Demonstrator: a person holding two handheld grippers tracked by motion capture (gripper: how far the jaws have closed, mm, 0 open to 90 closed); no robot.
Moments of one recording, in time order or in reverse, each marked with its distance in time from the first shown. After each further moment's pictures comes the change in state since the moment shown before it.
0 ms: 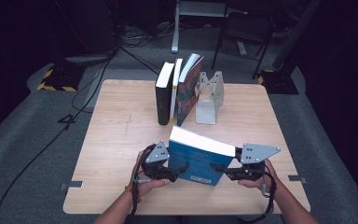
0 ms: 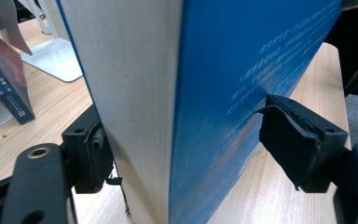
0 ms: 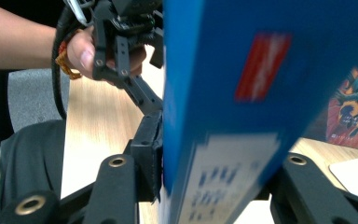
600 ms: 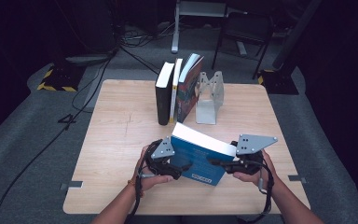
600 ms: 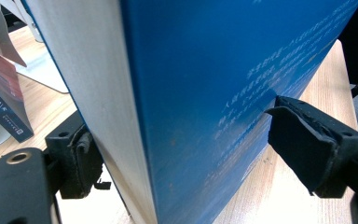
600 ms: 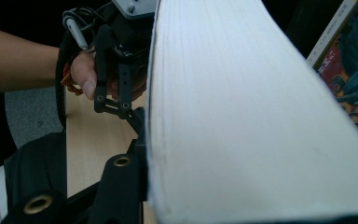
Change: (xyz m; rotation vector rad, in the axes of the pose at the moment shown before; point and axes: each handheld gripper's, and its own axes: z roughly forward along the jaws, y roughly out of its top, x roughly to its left) left arm 0.004 0.010 0.009 0.020 -0.012 0.045; right arm -0.002 0.031 0.003 0.054 -0.024 0.055
